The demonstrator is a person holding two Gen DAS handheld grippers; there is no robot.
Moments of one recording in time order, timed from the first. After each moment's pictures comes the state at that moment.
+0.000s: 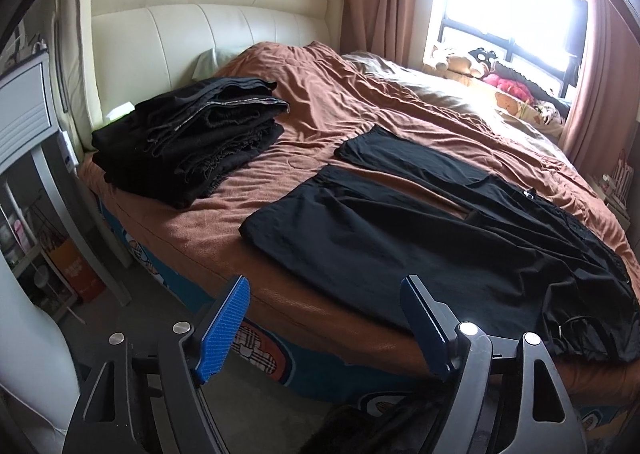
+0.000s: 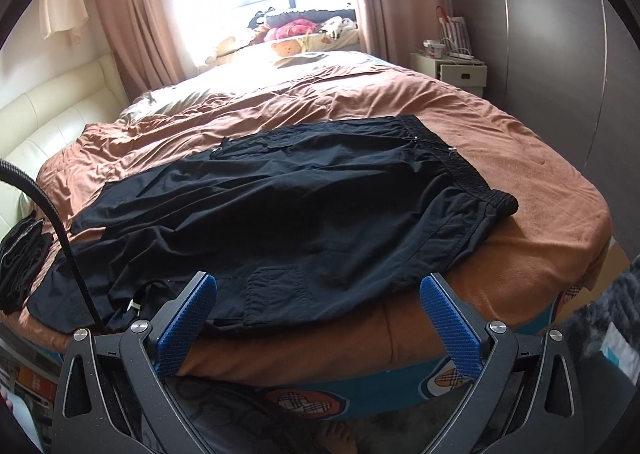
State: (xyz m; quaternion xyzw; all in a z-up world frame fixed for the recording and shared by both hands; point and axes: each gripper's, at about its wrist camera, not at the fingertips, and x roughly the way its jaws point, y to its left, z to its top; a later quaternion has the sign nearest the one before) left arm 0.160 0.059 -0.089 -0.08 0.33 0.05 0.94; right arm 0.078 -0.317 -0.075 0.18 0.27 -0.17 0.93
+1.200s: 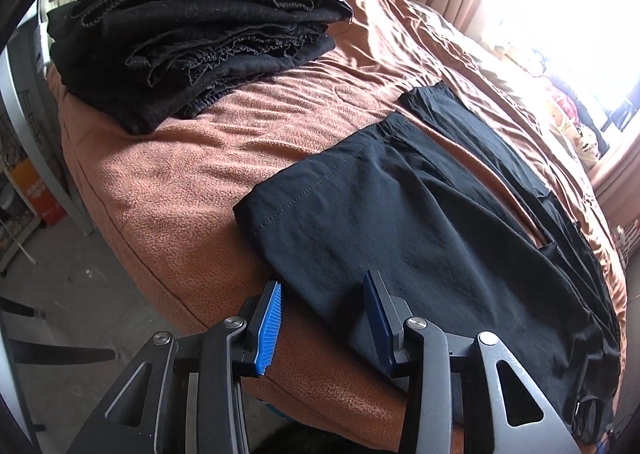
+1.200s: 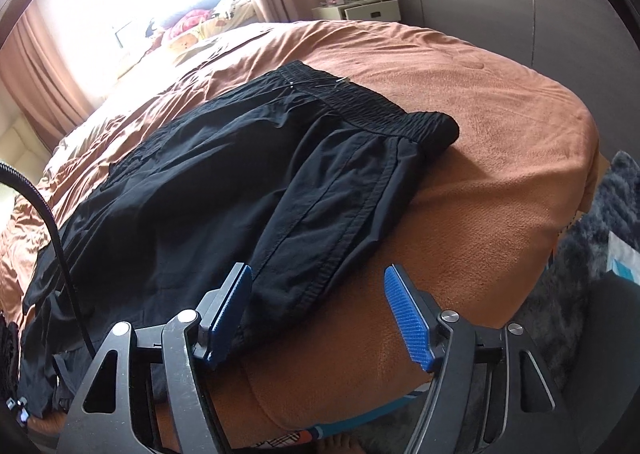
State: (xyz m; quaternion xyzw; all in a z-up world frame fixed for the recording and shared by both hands) left arm 0.272 0.126 -0.169 -0.20 0.43 0.07 0.88; right arm 0.116 -0.422 -0.146 0.32 0.29 -0.26 0.86
